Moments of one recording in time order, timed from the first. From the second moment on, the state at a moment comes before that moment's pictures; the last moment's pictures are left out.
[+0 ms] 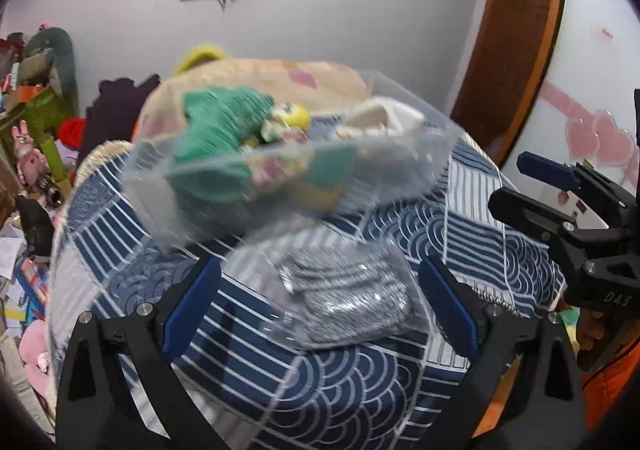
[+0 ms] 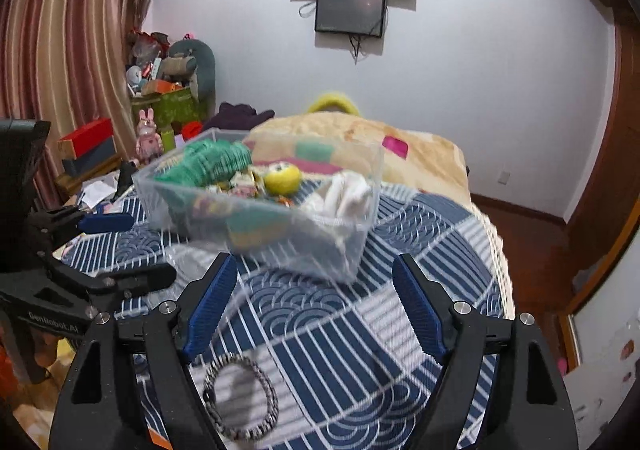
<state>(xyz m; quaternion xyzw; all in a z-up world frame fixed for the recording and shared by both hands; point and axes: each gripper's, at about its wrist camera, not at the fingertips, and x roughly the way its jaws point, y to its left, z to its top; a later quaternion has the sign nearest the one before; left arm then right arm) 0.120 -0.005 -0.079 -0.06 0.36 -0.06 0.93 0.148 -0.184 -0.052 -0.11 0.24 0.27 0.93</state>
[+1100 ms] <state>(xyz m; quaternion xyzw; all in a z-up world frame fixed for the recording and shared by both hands) 0.073 0.016 -0.104 -0.11 0.36 -0.05 0.92 0.121 -0.166 -0.112 -0.12 0.33 0.32 0.88</state>
